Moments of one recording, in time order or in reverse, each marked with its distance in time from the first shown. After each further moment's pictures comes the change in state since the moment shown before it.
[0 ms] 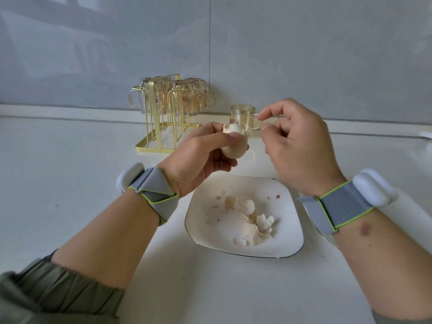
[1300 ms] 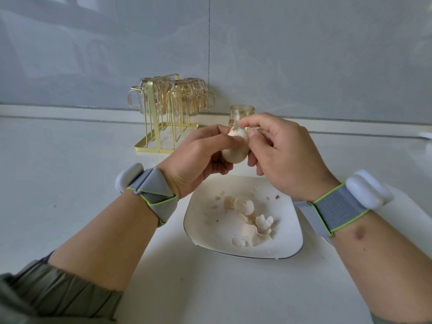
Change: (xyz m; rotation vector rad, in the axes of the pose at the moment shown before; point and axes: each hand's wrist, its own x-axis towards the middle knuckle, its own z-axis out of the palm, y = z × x) left_hand 0.001 -0.001 -0.001 0.112 -0.025 0.011; right_hand -0.005 -0.003 0.006 0.048 -0.212 0.031
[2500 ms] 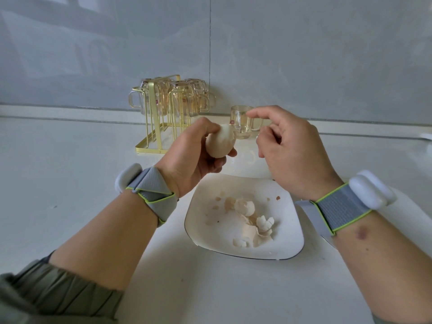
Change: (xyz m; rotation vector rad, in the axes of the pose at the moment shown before) left_hand -0.001 0.004 -0.004 -0.132 0.094 -0.068; right_hand 0.003 0.003 -0.004 -0.075 0.101 -0.048
